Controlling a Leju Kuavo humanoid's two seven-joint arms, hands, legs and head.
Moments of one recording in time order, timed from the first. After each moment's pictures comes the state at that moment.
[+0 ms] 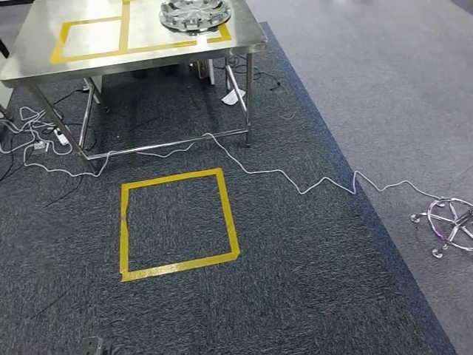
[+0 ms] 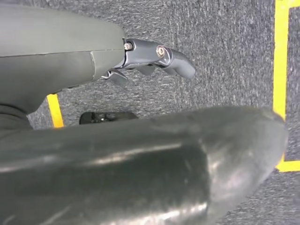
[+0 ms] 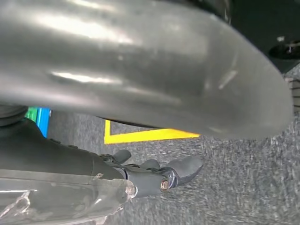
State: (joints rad) left arm -0.08 -0.13 1.36 -0.31 -1.15 -0.10 -0.47; right arm 0.04 0.34 -1.14 -0.59 1.21 0.21 0.13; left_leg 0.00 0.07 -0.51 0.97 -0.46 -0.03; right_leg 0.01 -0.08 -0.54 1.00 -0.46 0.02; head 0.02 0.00
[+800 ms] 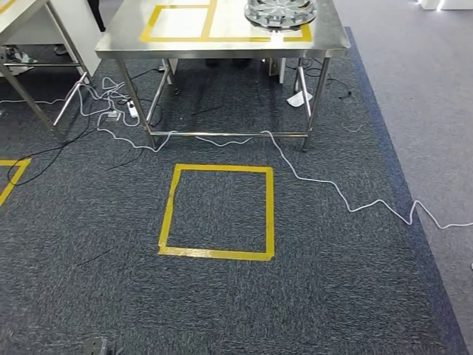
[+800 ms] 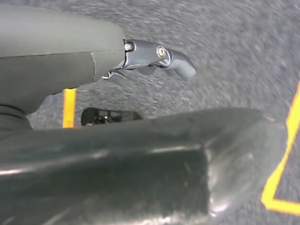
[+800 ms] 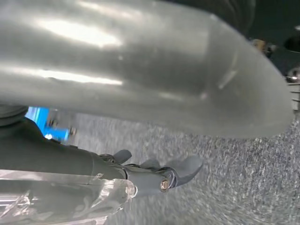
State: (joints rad) left arm -0.08 -0.15 1.36 -0.31 -1.13 -0.09 -0.45; right arm 0.03 0.30 -1.13 -0.53 1.30 0.17 0.09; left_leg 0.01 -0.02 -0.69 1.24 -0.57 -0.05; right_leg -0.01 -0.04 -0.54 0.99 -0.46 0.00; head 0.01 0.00
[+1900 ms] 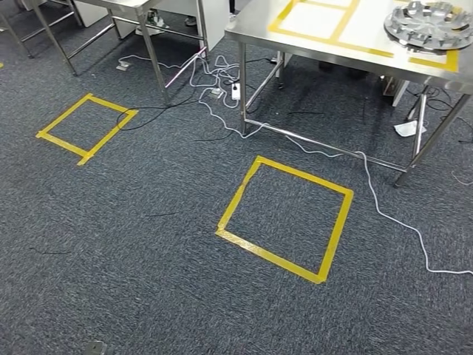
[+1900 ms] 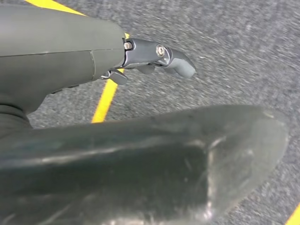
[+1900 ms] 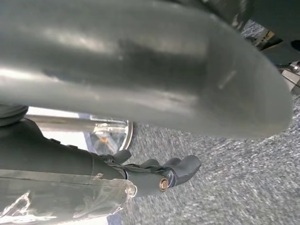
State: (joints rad) left arm -0.05 -0.13 1.27 -0.39 -1.23 -0.16 -0.43; right arm -0.02 0.22 -0.94 -0.34 1.54 -0.02 0.03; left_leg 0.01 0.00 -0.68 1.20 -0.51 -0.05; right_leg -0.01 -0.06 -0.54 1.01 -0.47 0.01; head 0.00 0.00
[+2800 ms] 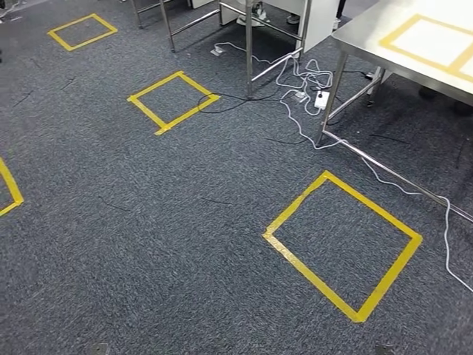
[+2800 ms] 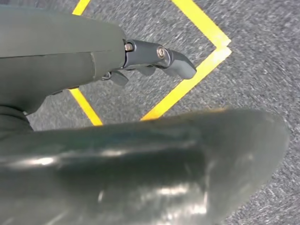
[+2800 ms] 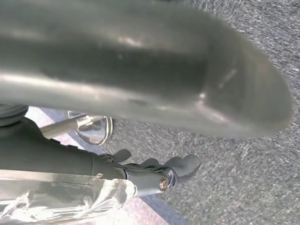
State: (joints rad) left arm -0.05 -0.23 1.35 -0.57 -1.25 -0.14 -0.14; right arm -0.08 0.19 -1.32 -0.54 1.17 -0.23 0.04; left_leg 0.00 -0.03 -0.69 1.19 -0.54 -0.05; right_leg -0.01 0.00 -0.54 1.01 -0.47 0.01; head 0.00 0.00
